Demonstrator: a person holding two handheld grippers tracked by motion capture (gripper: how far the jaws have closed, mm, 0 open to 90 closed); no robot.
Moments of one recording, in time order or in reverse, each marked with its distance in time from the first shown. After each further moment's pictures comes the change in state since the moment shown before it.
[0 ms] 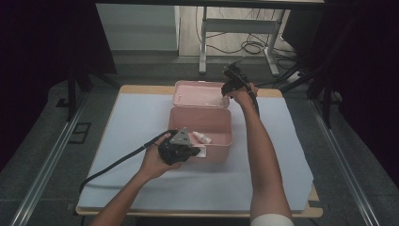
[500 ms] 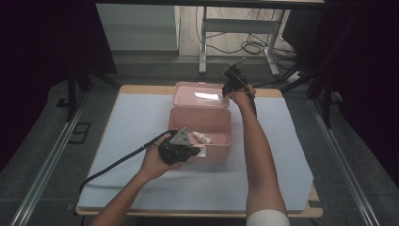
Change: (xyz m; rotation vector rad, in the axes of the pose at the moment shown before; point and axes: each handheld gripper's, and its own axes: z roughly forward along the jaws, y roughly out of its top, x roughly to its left) left arm 0.000 -0.001 0.000 -0.006 0.003 0.003; right arm -0.007 0.001 0.019 0.027 0.011 0.091
